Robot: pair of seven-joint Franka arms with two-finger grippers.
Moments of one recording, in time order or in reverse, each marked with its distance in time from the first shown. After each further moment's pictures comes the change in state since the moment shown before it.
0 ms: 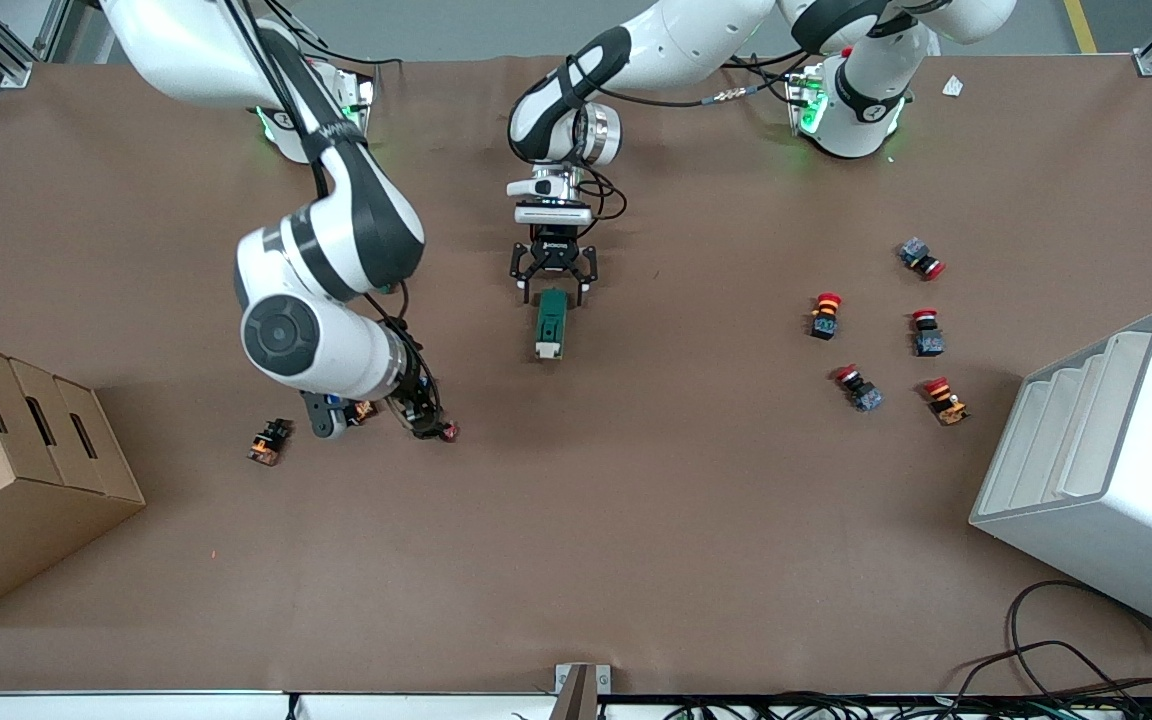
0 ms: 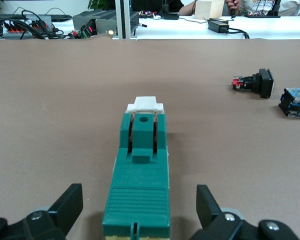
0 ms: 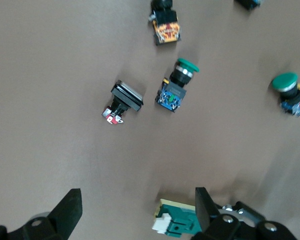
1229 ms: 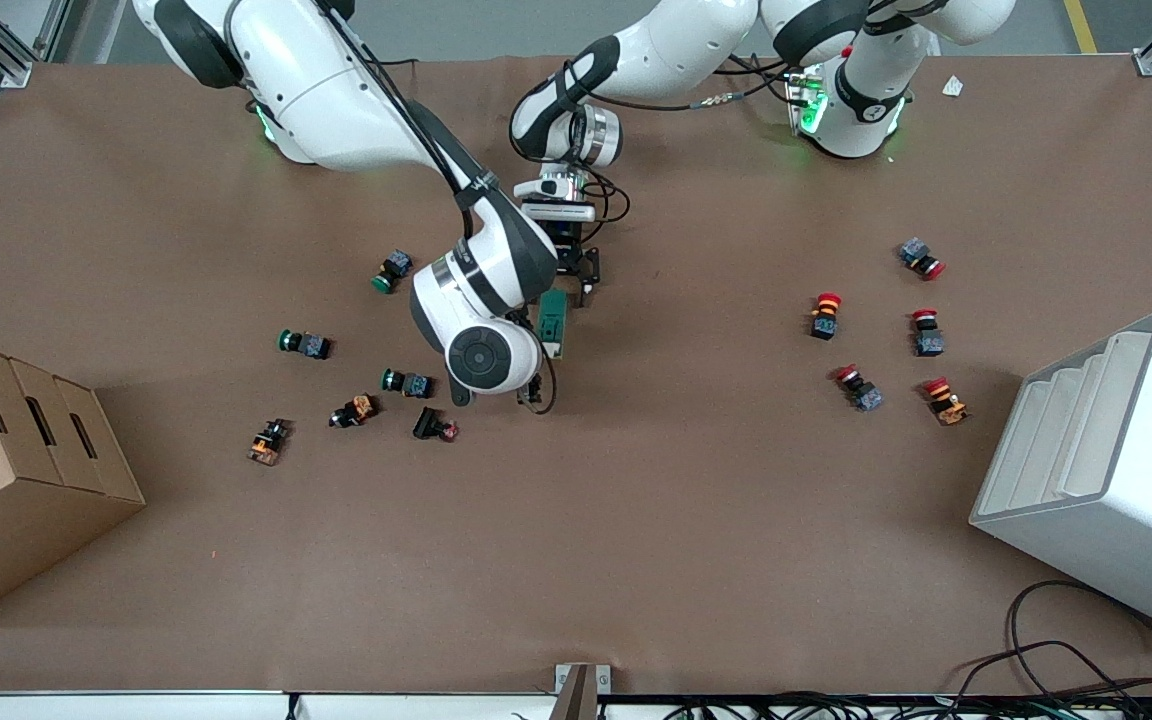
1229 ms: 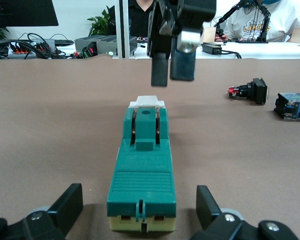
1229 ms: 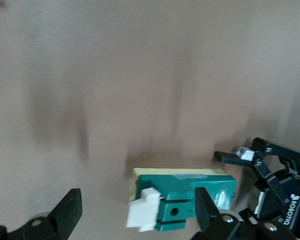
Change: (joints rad) left arm -0.037 0.065 0.003 0.003 0.087 -0.132 -0.080; right arm 0.207 0.254 0.003 0.096 0.091 0.021 0.308
